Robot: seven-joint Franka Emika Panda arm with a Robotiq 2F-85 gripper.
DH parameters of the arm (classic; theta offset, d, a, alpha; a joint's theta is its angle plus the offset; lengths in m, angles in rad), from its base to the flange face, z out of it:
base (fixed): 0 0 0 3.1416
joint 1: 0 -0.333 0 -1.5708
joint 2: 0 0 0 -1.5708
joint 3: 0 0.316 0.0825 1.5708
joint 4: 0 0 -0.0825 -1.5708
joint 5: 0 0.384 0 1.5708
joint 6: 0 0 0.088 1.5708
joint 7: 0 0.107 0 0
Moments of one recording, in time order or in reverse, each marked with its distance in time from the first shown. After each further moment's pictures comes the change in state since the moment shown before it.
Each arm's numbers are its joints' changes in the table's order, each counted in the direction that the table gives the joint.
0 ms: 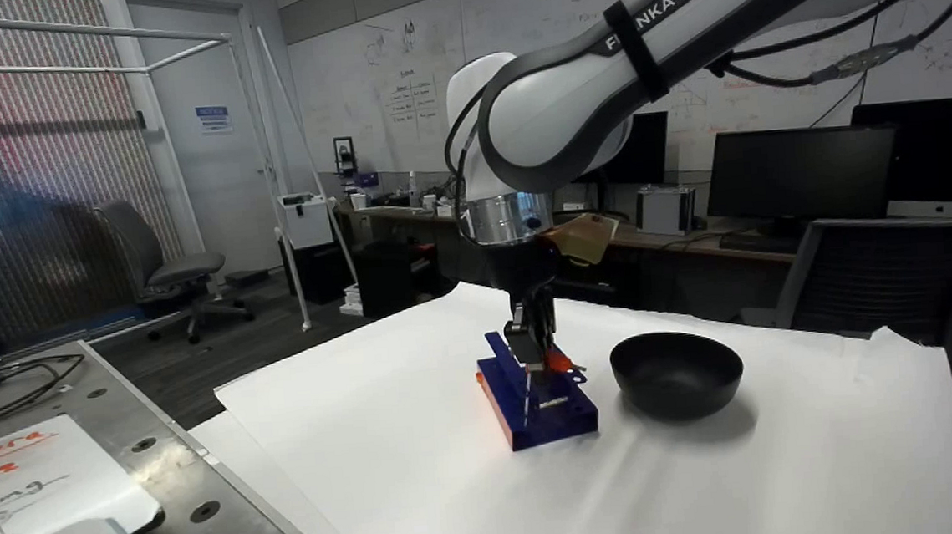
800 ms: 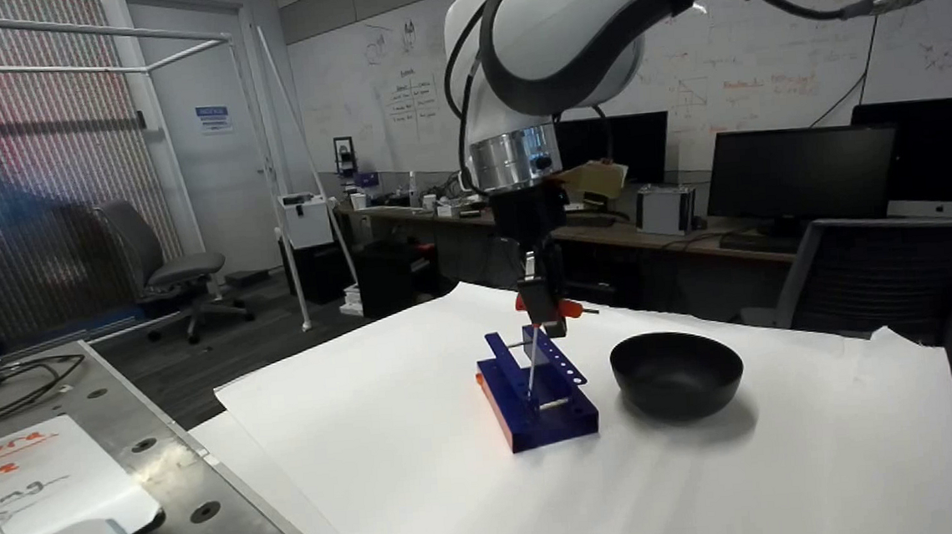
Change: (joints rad) arm -0.006 0.090 0.000 0.020 -0.004 -0.132 -0.036
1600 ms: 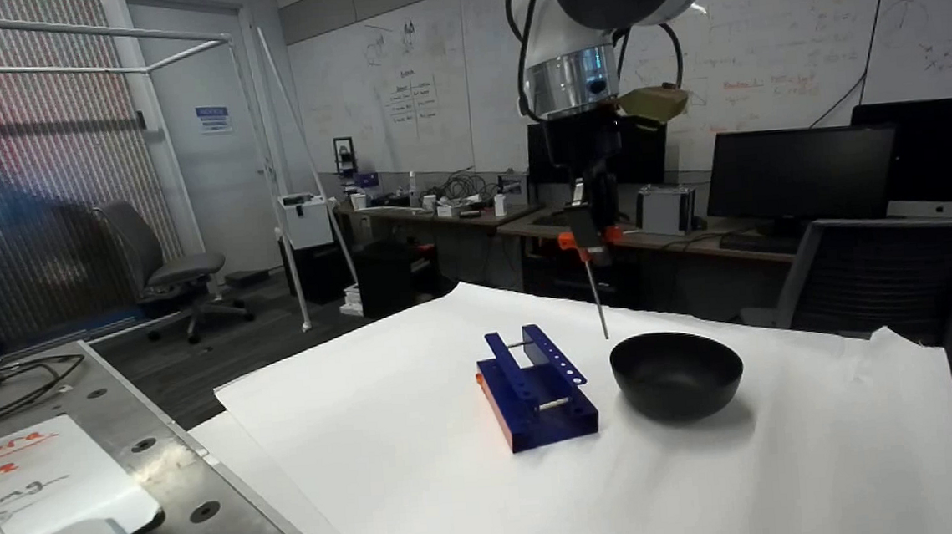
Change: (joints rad) arm 0.029 0.185 -0.074 -0.109 -0.048 -0.020 0.110
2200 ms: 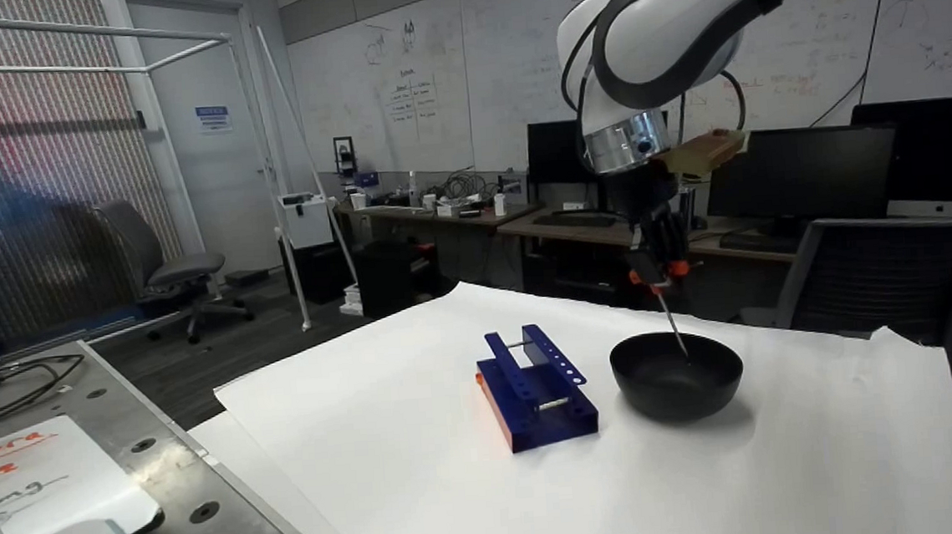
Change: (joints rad) arm 0.072 -0.005 -0.067 -0.138 -0.009 -0.009 0.111
